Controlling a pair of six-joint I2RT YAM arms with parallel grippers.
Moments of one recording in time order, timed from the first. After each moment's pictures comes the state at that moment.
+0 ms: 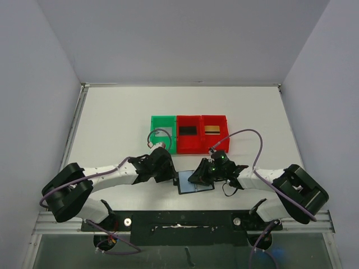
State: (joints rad) left arm -0.90 1.44 0.65 -0.18 -0.06 -1.07; right arm 0.69 1.37 0.38 0.22 -0.35 1.10
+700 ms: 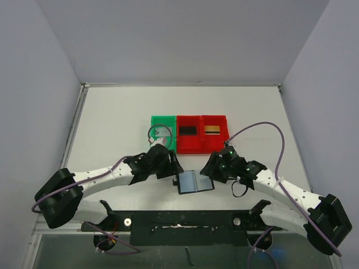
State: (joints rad) left arm -0.90 1.34 0.66 -0.15 -0.06 -1.05; right arm 0.69 1.03 0.54 -0.39 -0.05 1.00
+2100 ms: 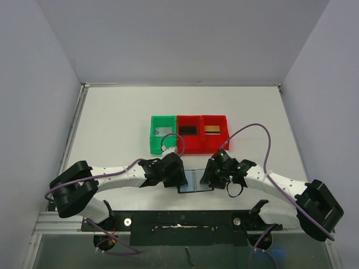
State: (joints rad) left arm -1.05 1.48 0.74 -0.21 -0.07 -1.09; right arm 0.73 1.18 0.53 -0.44 -0.07 1.00
